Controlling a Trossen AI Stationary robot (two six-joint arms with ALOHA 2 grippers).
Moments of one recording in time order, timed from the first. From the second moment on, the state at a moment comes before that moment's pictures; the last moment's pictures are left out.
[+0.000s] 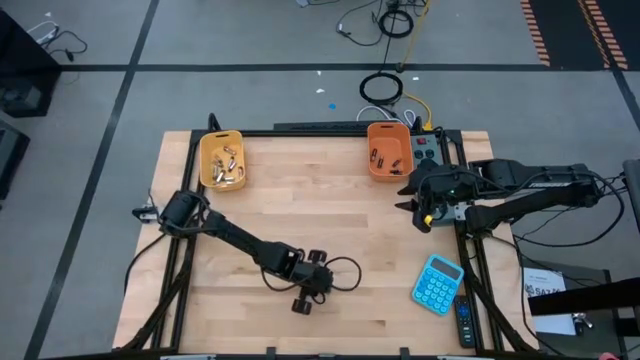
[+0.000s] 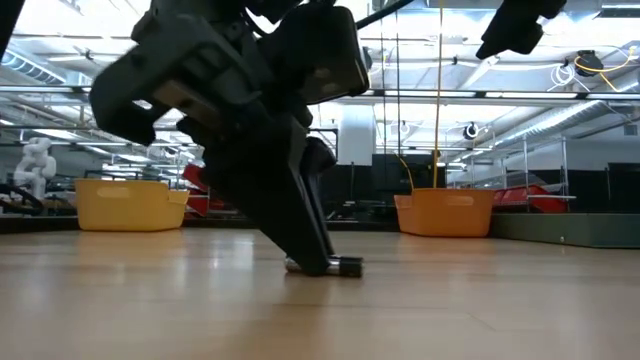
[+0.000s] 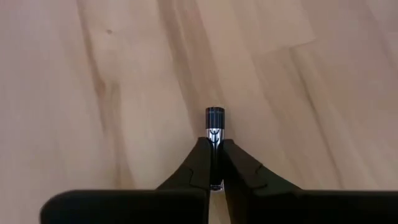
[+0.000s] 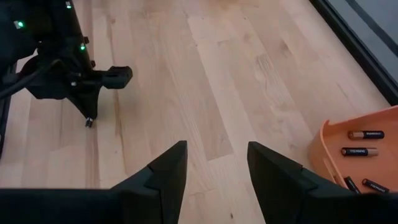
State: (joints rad) left arm -0.38 2.05 1.25 -0.22 0.05 -0.10; right arm 0.06 0.93 1.04 -0.87 0.16 0.31
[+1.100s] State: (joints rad) left arm 0.15 1.59 1.10 -0.83 -0.25 -0.18; right arm 0.06 0.93 1.04 -0.87 0.27 0.32
